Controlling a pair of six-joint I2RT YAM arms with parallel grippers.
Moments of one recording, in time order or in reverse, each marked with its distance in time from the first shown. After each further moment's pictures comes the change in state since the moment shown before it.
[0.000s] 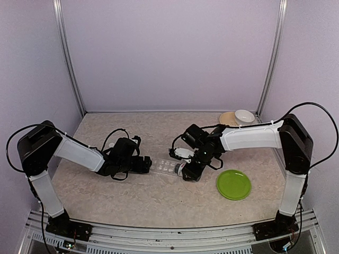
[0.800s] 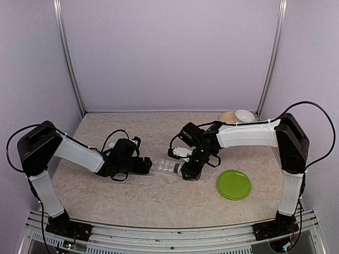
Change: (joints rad) left arm 0.000 0.000 -0.011 0.014 0.009 -0.006; right arm 0.002 0.042 0.082 -0.089 0.015 -0.019
